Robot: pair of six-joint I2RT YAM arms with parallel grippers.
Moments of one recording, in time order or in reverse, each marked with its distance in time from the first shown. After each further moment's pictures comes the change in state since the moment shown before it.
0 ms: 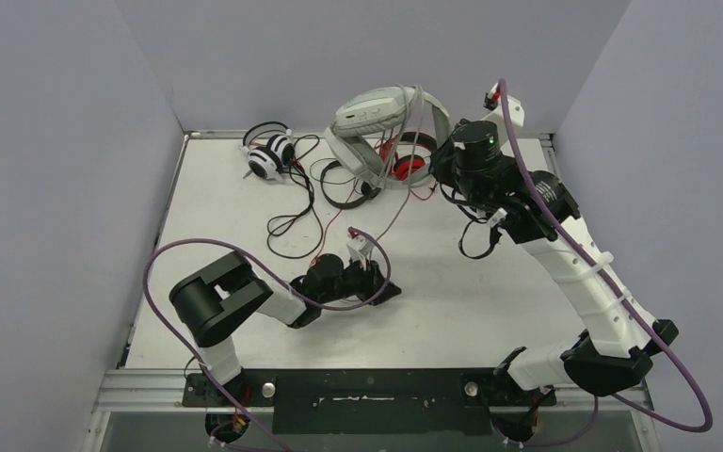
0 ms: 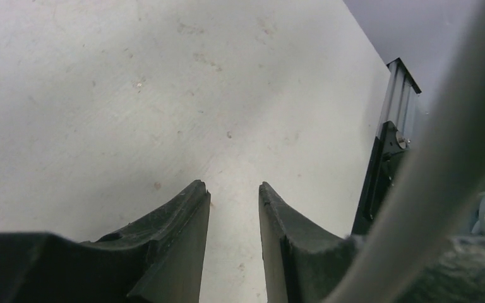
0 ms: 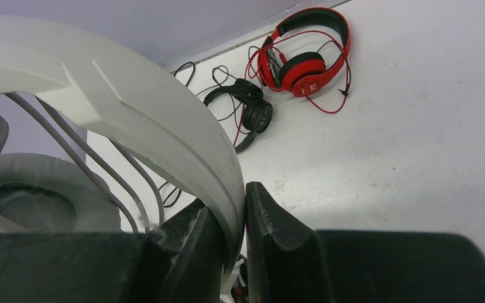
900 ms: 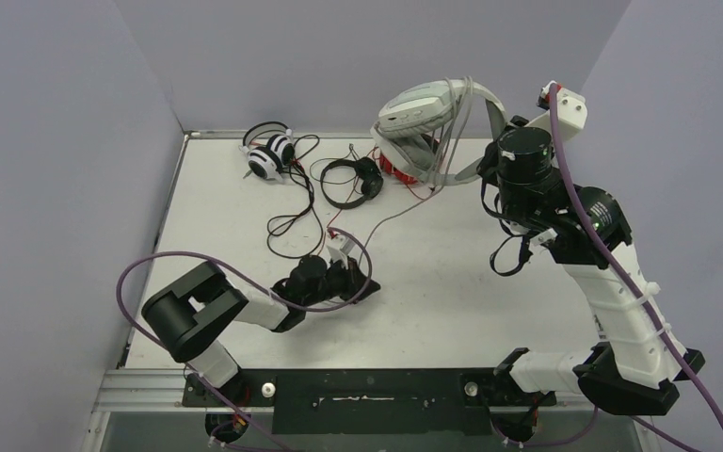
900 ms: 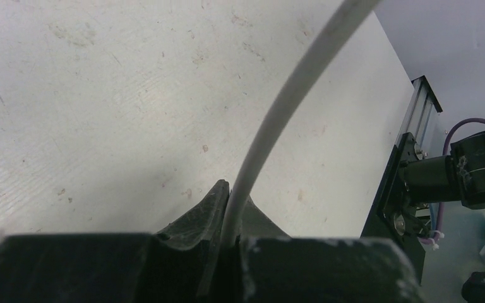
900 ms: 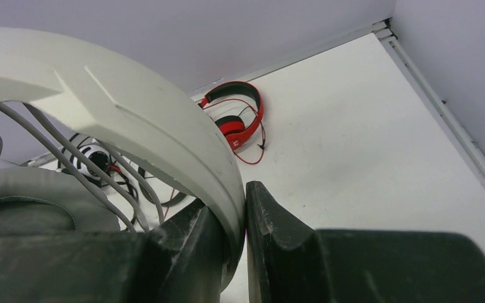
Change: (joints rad) left arm 0.063 -0.092 -0.105 -0.066 -0.061 -0.023; right arm -0.011 -0.117 0.076 -0.093 0.241 -0.154
